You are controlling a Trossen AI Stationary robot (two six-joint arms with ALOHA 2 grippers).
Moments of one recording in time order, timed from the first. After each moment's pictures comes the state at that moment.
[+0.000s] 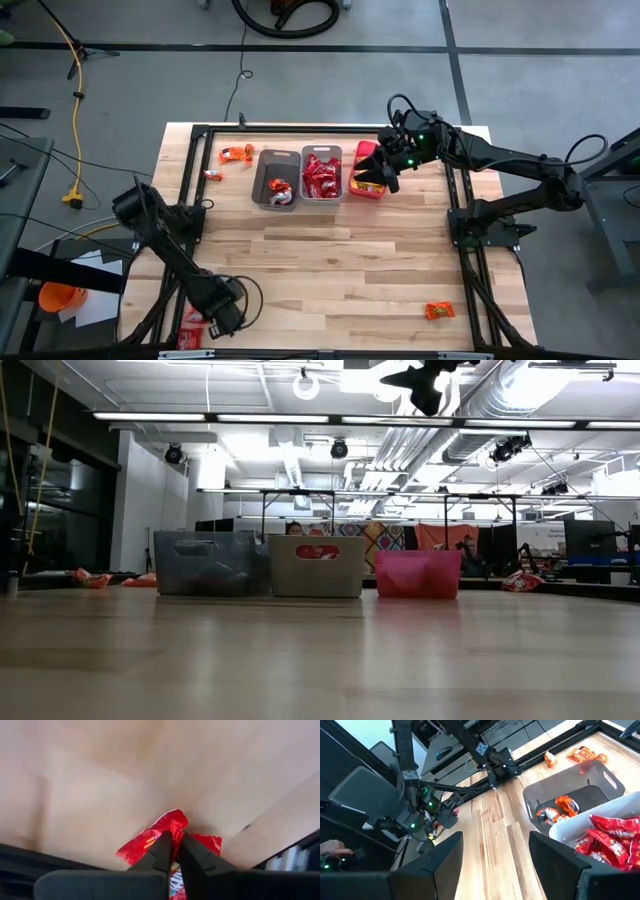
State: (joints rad) left arm -0.90 1.77 0.99 -0.83 0.36 -1.35; right arm -0.32 1.19 1.13 -0.34 -0.47 0.40
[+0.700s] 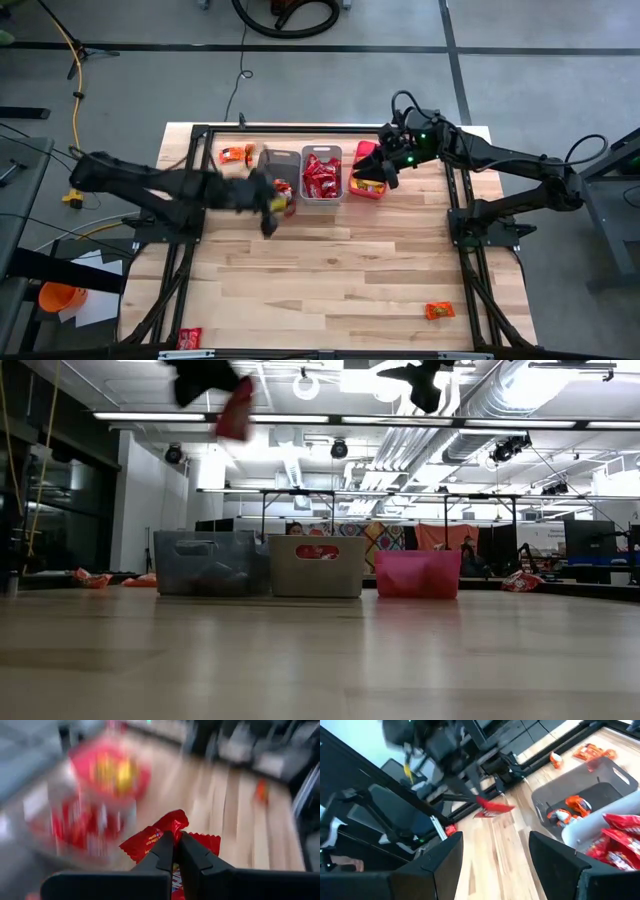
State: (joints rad) left arm -0.16 1.14 0.99 -0.43 -0.33 -0.42; right arm -0.32 1.18 1.13 -0.28 -0.49 0.52
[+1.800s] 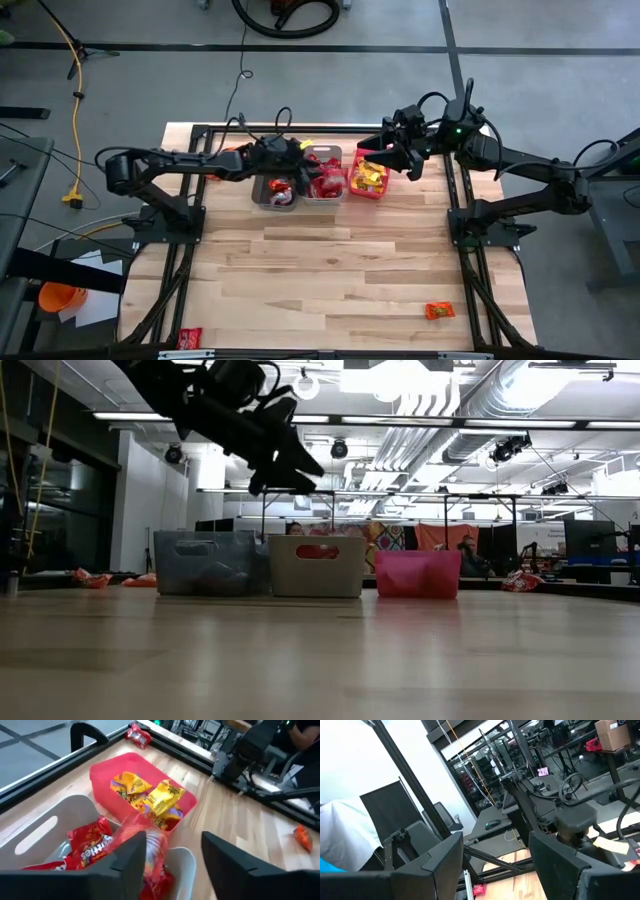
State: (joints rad) left arm 0.33 1.49 0.85 0.21 0.11 -0.29; right arm -0.31 1.11 1.13 0.12 -0.53 0.53
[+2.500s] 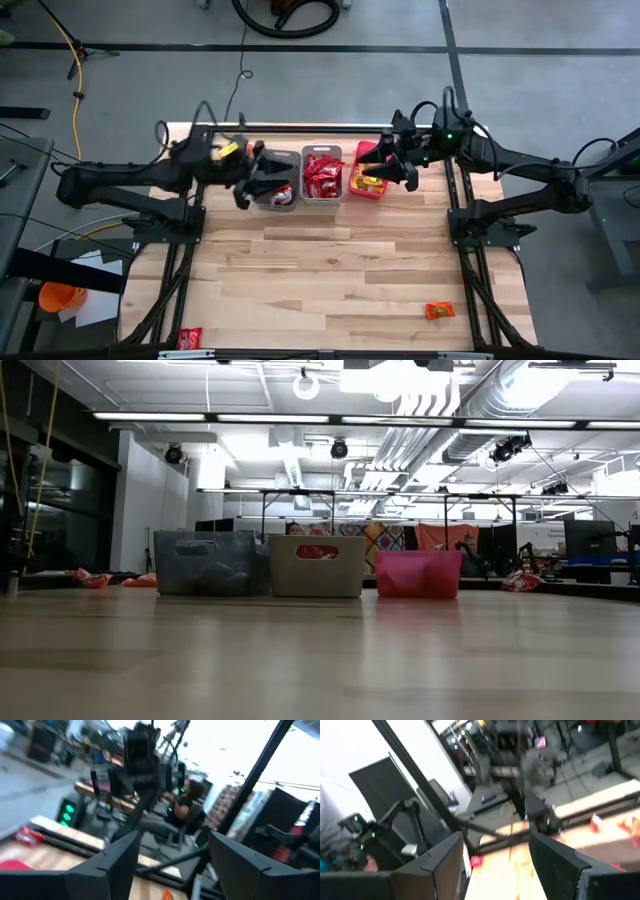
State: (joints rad) left arm 0.07 0.97 0.85 0.26 0.11 -0.45; right arm -0.27 1.11 1.13 -0.05 -0.53 0.47
